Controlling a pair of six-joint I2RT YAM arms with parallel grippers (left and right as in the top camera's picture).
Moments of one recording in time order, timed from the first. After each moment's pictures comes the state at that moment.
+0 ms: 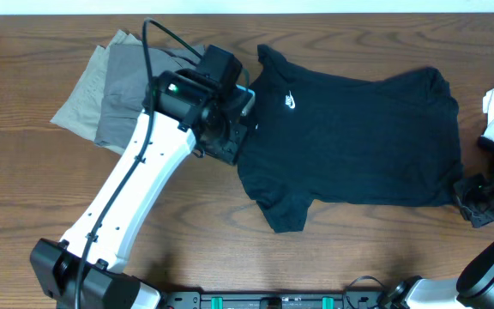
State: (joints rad) left arm -0.48 1.64 1.64 -1.37 0.13 -0.02; right arm -0.70 1.61 0.79 -0.49 -0.04 0.51
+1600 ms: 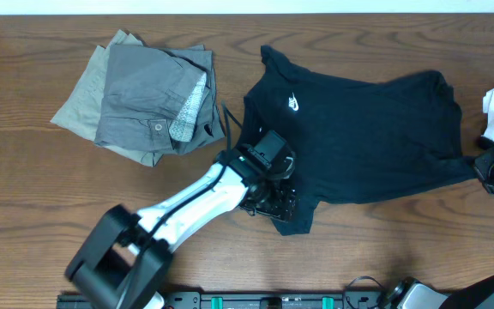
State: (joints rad) left arm -0.75 1.72 1.04 -0.70 0.40 -0.44; right arm -0.62 1.39 1.10 -0.90 -0.06 0.45
